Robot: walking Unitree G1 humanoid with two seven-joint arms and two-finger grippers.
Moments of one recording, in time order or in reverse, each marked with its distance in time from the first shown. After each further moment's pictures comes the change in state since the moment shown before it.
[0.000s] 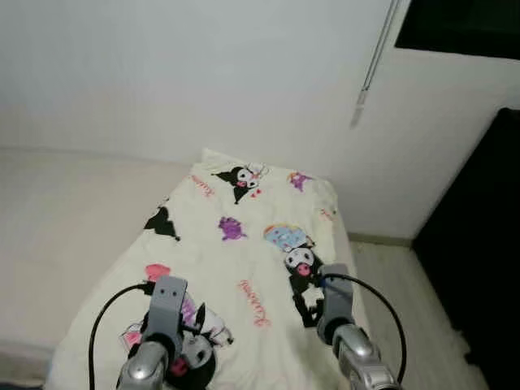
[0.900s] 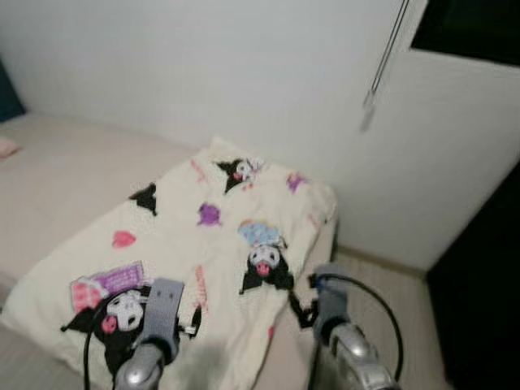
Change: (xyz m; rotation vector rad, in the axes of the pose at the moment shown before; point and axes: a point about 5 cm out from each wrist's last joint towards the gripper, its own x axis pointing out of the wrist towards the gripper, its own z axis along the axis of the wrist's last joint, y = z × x) left arm -0.002 0.002 0.001 0.001 -0.005 0.014; right arm 0.000 0.007 0.001 -0.022 0.002 0.057
